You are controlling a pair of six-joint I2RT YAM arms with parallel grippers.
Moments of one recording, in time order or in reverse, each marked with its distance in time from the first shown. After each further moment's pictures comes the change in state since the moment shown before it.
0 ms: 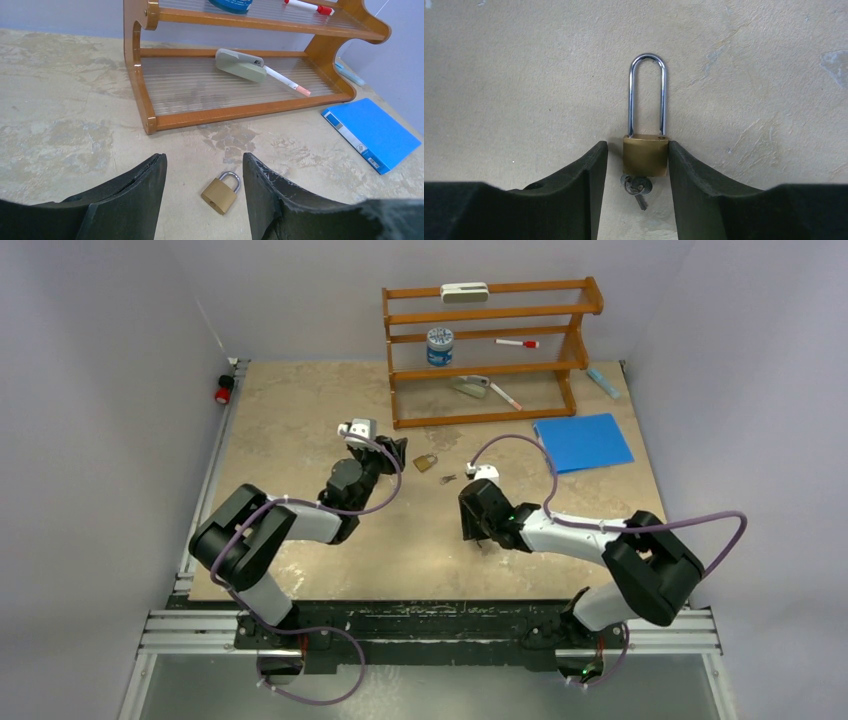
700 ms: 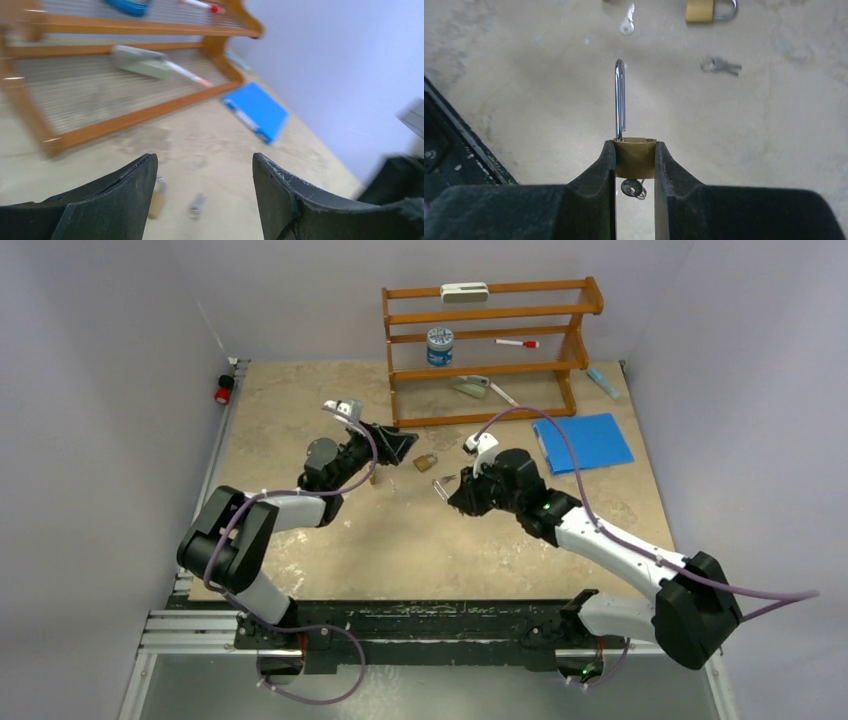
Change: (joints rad) left arm 0.182 -0.045 0.055 -0.051 0.525 -0.233; right arm -0.103 -0.234 0.072 0.036 -0.395 -0.294
